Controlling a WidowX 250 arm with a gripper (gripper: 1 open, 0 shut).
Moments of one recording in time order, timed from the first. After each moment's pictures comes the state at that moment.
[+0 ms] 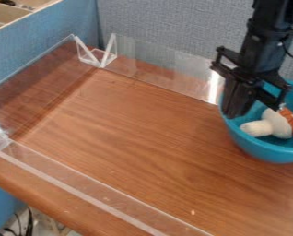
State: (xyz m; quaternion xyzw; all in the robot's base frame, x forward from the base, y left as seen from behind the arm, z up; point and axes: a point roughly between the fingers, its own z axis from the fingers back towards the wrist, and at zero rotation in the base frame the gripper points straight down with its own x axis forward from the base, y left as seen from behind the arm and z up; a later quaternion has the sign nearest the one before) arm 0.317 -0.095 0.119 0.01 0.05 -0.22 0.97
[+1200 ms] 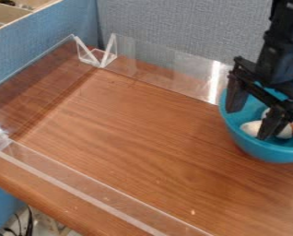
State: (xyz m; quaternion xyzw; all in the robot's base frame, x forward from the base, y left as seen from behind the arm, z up) arm 0.327 -0.122 0.096 0.01 0.06 -0.26 0.96
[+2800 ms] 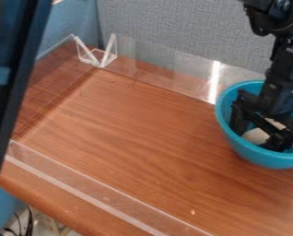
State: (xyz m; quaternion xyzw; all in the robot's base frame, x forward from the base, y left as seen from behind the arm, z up) arm 0.345 -0.130 0.044 0.00 0.09 -0.26 0.96
